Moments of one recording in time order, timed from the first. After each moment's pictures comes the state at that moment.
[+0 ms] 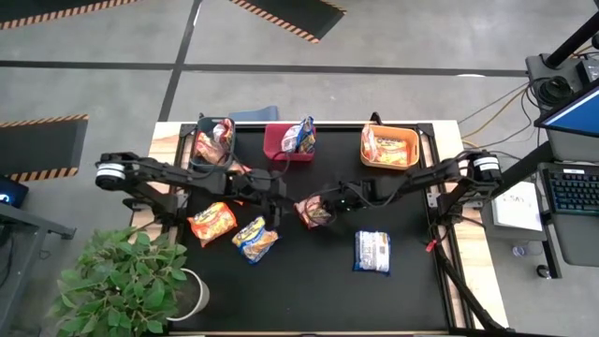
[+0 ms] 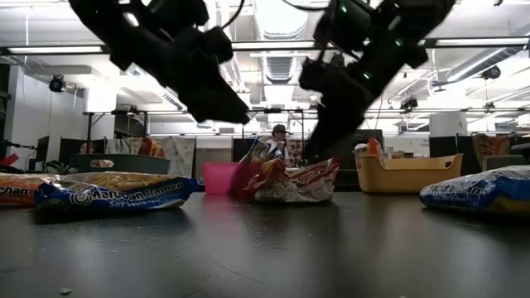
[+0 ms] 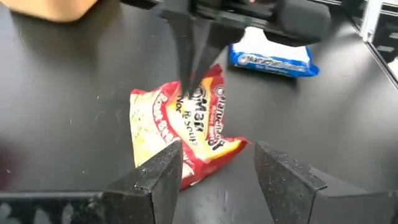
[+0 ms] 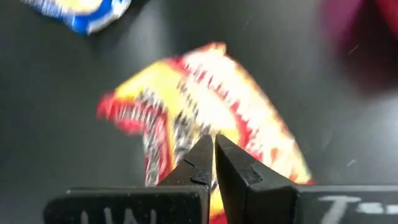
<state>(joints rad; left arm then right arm) 0.06 1.47 0.74 0.17 0.11 -0.12 0.00 1.64 0.88 -0.07 0.07 0.17</state>
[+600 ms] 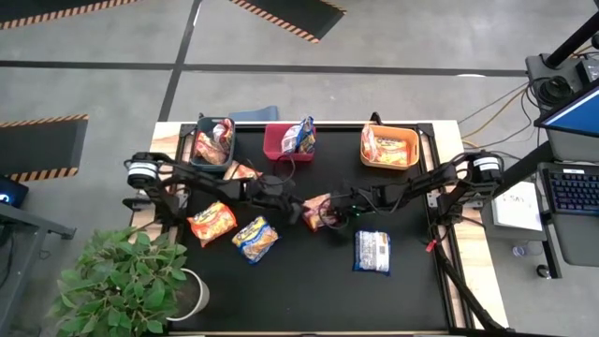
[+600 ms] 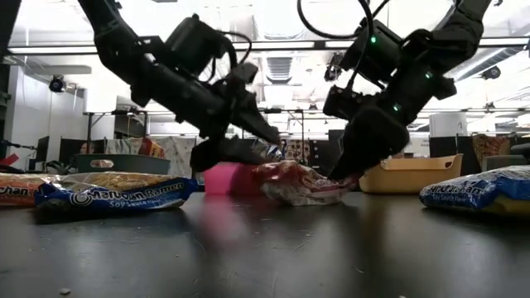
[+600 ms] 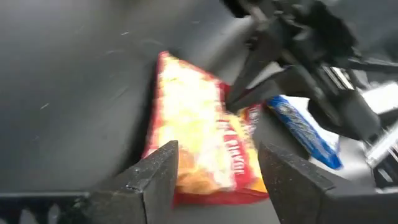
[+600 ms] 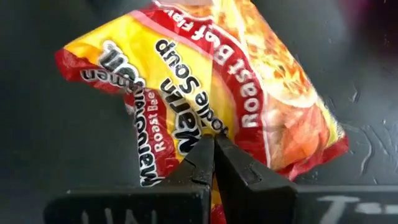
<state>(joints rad) 0.06 1.74 0.74 0.48 0.02 -0.76 0.00 1.64 0.66 0.18 0.04 0.12</state>
